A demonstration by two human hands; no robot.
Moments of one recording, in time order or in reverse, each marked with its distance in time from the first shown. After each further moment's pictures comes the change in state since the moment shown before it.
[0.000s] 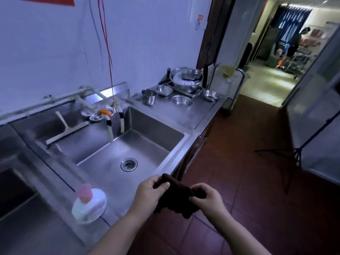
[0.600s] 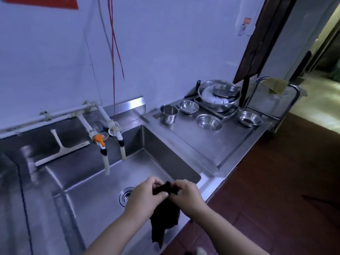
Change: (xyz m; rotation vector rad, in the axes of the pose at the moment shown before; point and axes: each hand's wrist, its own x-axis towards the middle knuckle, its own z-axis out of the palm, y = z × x) left_hand 0.256 0.033 0.017 0.604 0.259 -0.046; right_hand 0.306 -0.088 0.022 -0.373 -0.355 -0.444
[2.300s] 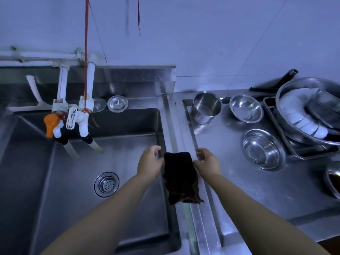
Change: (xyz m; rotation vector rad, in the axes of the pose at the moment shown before) left_hand 0.368 -0.049 0.124 -0.234 0.381 -0.621; right_hand 0.424 0.185 -0.060 -0.141 -0.312 0.126
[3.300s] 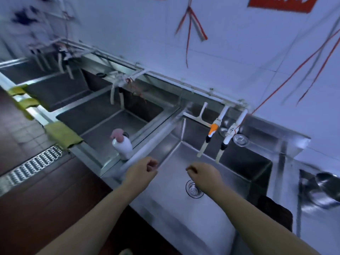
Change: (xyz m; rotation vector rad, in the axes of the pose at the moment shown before) left_hand -0.321 -0.133 -0.237 -0.029 0.717 -0.204; right_hand -0.244 -0.203 0.130 -0.518 -0.464 -1.077
